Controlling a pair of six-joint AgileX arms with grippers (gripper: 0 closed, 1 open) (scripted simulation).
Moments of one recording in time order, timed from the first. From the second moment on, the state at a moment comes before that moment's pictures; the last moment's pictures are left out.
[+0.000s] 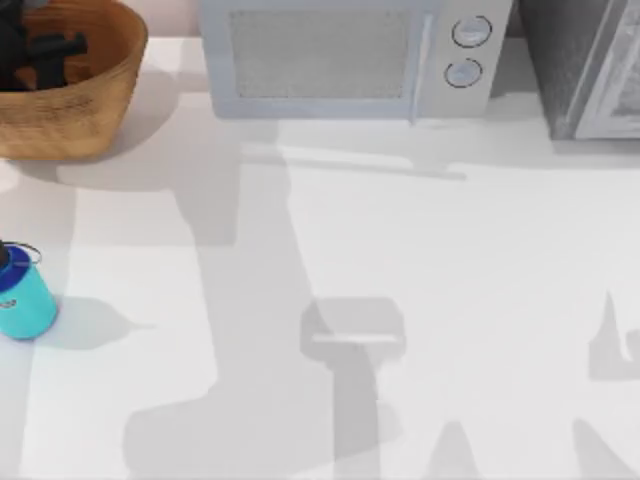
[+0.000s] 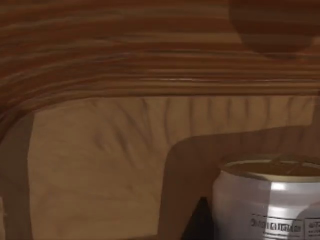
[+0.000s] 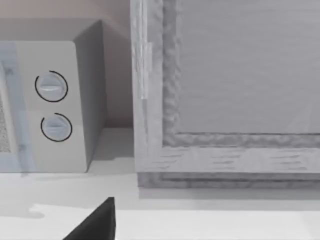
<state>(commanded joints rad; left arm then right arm) 0.11 2.68 2.55 -1.15 0.30 0.07 0.00 0.00 0.00 0.00 0.00 0.00</state>
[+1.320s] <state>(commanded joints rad) 0.00 0.67 0.65 -0.29 0.11 0.01 0.00 0.00 0.00 0.00 0.00 0.00</state>
